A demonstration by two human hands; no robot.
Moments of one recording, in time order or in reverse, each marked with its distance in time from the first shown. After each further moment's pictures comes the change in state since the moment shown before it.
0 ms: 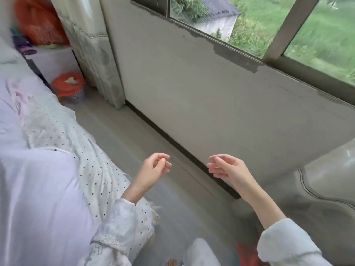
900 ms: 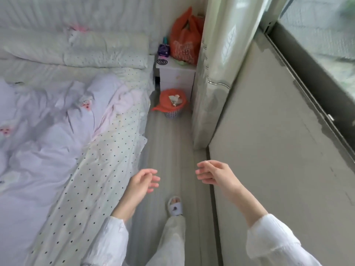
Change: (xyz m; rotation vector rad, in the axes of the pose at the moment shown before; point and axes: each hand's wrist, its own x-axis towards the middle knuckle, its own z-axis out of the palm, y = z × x) left_hand 0.445 0.079 -0.274 -0.352 0.883 -0.312; right_hand 0.594 -0.301 0.334 -0.409 -0.834 -0.012
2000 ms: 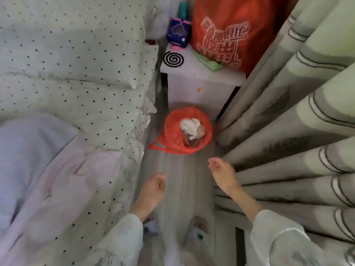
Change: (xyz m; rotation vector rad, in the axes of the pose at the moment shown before) left_hand 0.766 0.065 0.050 0.408 0.039 -0.089; right_hand 0.786 -0.136 0.000 -0.506 0.106 0.018
